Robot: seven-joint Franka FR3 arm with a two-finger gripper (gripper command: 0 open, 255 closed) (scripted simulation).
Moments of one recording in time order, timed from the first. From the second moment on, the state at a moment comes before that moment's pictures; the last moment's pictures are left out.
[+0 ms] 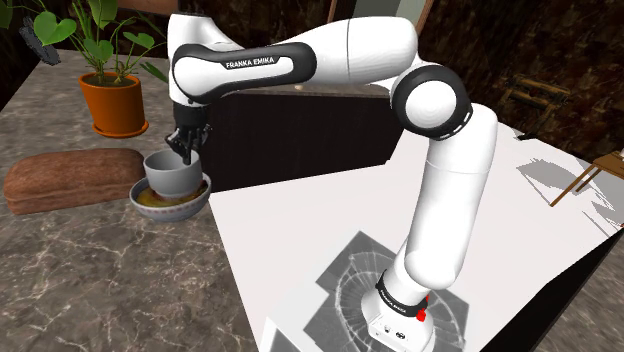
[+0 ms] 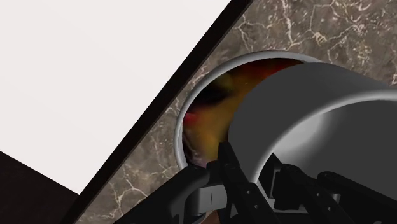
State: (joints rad) arm 0.04 0.29 0.33 -1.64 -0.07 1.98 0.16
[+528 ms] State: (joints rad) arm 0.04 0.30 0.33 -1.64 -0.07 1.99 0.17
